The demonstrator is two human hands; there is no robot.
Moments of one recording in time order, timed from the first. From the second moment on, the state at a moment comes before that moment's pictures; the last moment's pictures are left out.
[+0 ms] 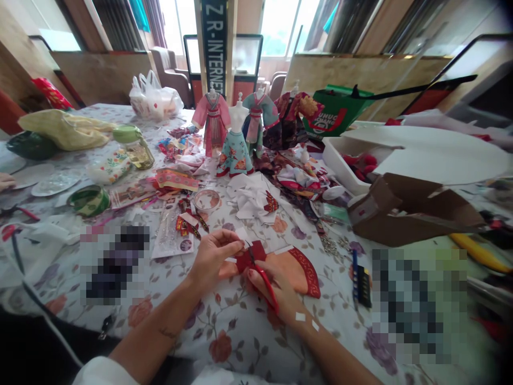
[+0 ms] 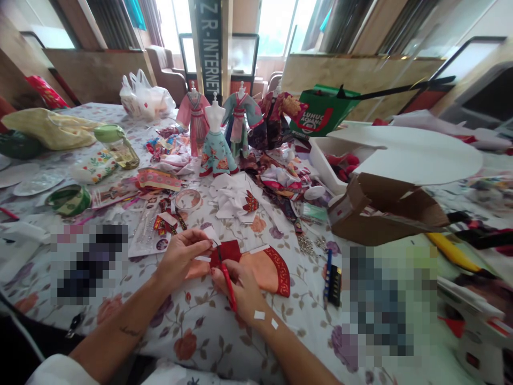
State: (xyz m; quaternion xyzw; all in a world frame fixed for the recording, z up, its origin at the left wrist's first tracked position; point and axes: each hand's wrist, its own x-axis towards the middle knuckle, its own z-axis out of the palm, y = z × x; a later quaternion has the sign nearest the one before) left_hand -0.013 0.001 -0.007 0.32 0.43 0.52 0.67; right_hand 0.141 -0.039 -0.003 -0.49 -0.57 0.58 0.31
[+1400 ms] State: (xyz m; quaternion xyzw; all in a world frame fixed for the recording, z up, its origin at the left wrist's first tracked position) left_hand -0.011 0.000 -0.005 0.29 0.43 0.50 0.69; right_hand 0.139 -0.044 -0.008 -0.51 -0.52 0.61 0.33
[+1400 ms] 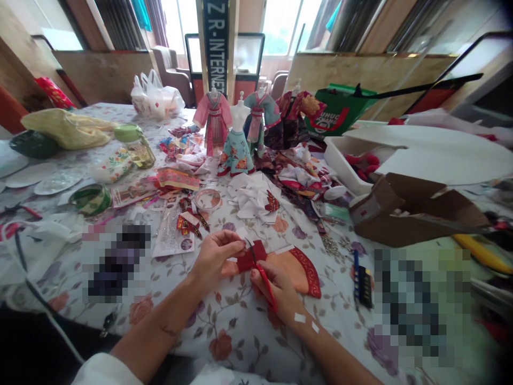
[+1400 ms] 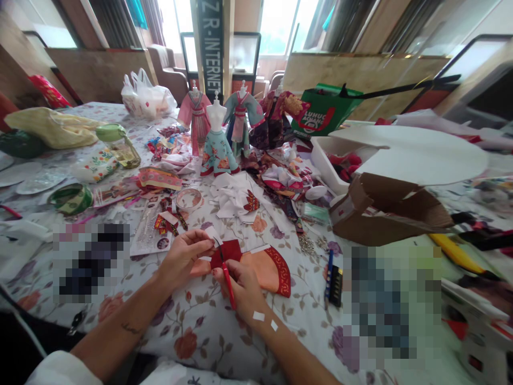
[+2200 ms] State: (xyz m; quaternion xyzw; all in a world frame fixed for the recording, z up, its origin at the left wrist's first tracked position) left_hand -0.014 0.001 -0.005 0.36 0.45 0.51 0.64; right_hand 0.137 -0.044 -0.014 -0.53 -0.50 0.60 0.33
